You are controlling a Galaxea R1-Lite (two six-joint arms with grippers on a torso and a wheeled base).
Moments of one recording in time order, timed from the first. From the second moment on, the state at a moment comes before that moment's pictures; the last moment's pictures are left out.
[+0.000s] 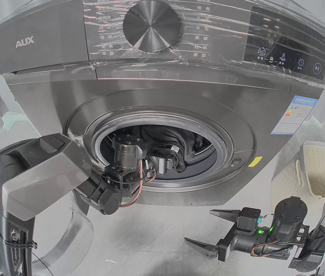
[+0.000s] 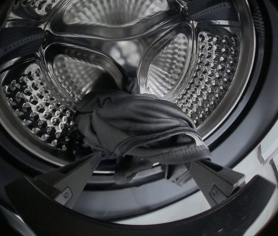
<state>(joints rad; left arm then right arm) -0.57 2.31 -1.14 -0.97 0.16 -0.10 0.84 1.93 -0.14 -1.53 0.05 0.10</state>
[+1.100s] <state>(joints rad) -0.64 2.31 -1.15 -1.05 0.03 -0.09 0.82 1.92 -0.14 -1.53 0.05 0.10</state>
